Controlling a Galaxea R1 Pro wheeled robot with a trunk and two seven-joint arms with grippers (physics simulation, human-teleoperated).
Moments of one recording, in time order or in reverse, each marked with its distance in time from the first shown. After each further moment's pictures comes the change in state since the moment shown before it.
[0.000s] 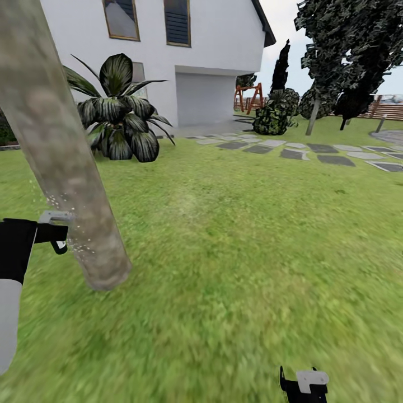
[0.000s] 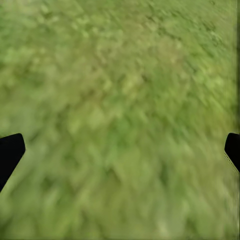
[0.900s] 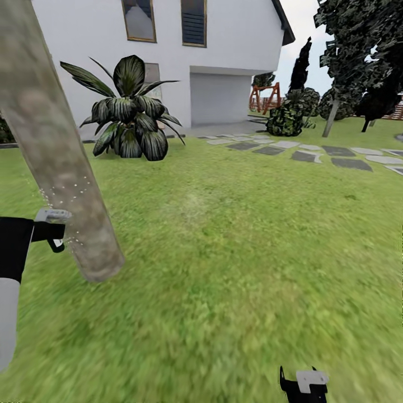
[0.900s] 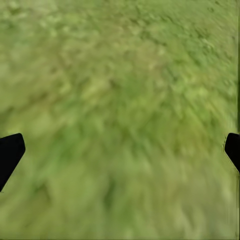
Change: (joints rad) left arm -0.007 0.004 0.014 -0.009 -0.002 0.005 0.008; right arm 0.000 0.000 0.001 0.000 0.000 0.000 0.000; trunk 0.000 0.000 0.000
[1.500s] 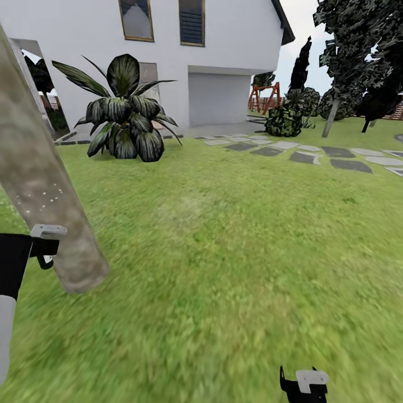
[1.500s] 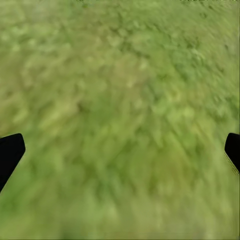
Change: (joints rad) left arm 0.099 0.008 0.021 -0.010 -0.008 -0.008 0.069; right arm 0.000 0.000 0.000 0.000 0.000 0.000 0.000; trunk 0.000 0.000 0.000
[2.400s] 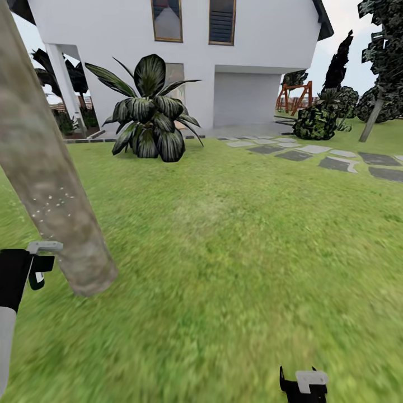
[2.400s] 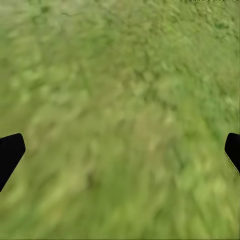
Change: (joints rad) left arm 0.057 -0.014 0.062 0.064 0.012 -0.002 0.110; right arm 0.000 0.002 0.000 0.002 0.000 0.000 0.000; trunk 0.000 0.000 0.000
